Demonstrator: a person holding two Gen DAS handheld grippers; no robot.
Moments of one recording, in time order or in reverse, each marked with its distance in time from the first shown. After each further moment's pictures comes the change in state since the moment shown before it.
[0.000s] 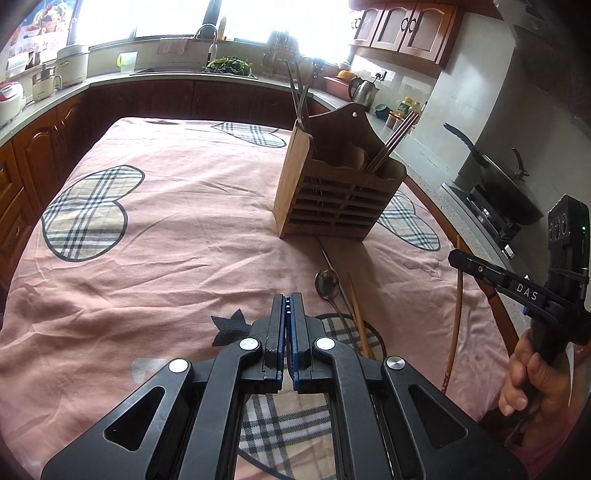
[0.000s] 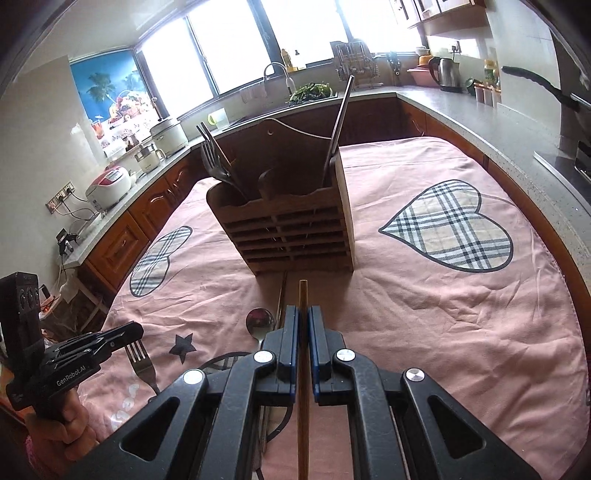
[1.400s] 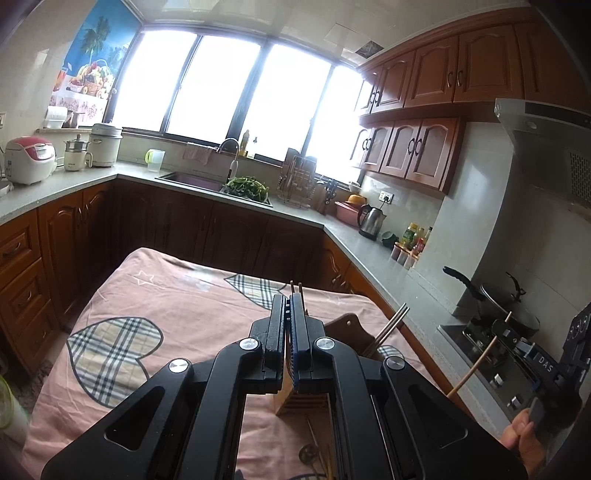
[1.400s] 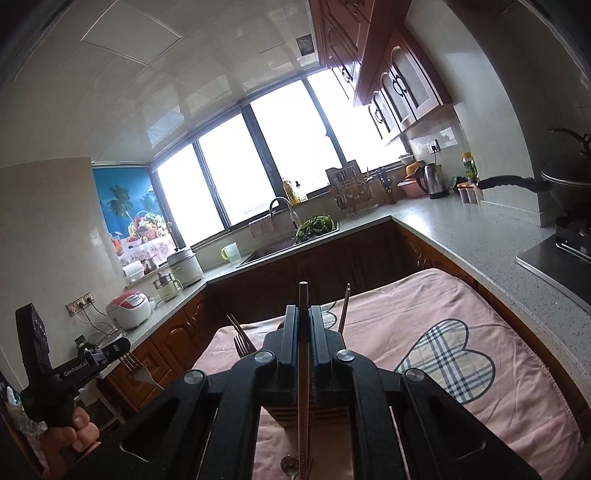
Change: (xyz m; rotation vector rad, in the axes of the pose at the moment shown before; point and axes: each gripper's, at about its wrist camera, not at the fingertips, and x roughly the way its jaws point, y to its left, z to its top) left arm -0.079 -0.006 0.126 -0.073 -0.476 0.039; right arm -0.092 -0.007 0.081 0.084 -0.537 0.052
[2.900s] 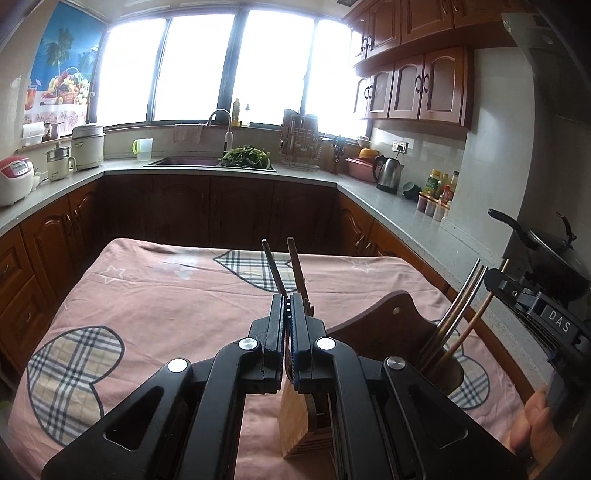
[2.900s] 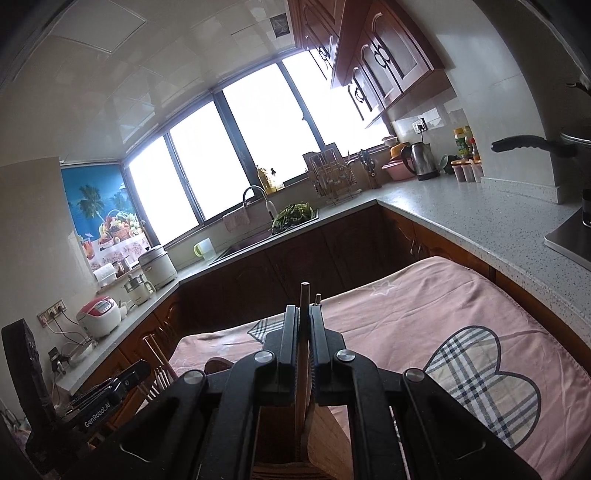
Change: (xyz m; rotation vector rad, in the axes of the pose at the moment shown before) left arm 0.167 -0.033 -0.049 0.152 0.124 0.077; right arm 0.144 -0.044 -0.027 0.051 0.073 -0.066
